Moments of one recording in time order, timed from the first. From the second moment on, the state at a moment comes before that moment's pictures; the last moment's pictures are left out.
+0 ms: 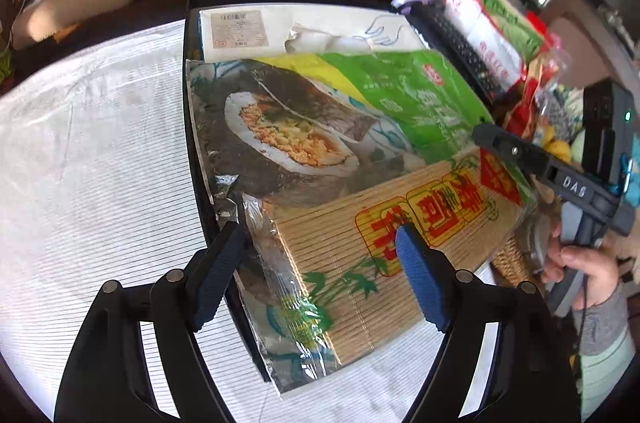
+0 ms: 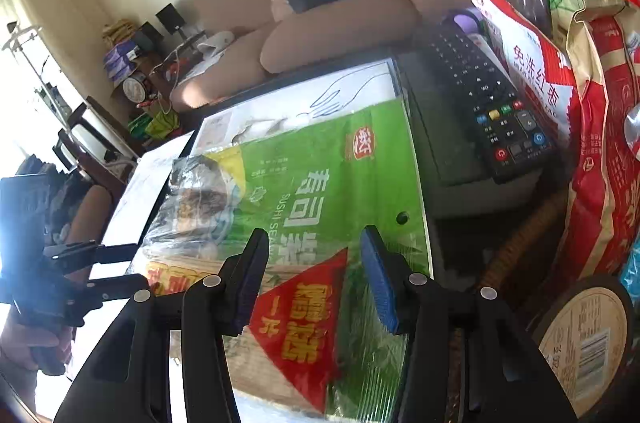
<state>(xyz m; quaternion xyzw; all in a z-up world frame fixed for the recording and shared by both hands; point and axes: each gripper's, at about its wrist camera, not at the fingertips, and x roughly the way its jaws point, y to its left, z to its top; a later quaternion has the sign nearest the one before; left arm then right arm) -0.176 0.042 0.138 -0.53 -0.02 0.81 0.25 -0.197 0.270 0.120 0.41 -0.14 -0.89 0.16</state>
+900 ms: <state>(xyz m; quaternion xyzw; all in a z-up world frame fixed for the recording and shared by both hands) -0.038 0.004 0.168 -0.51 0.01 0.84 0.19 -0.066 0.231 0.155 0.42 -0.05 -0.90 0.09</state>
